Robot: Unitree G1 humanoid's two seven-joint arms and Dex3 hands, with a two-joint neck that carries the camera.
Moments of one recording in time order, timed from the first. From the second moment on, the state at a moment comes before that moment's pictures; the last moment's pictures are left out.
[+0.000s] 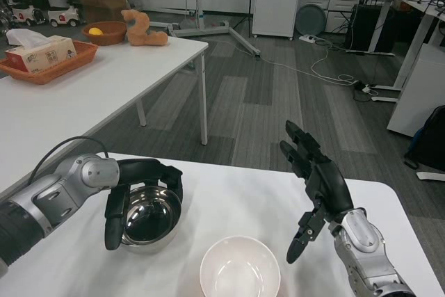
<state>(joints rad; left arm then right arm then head) -0.62 0.73 -0.48 0.24 0.21 0.12 -0.58 -0.45 -0.31 0.25 0.55 0.41 -0.53 0.17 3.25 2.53</state>
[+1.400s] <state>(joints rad) -0.39 0.43 0.16 0.28 -0.80 -0.32 -0.34 -0.47 -0.30 0.26 0.56 0.41 -0.54 0.17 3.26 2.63</state>
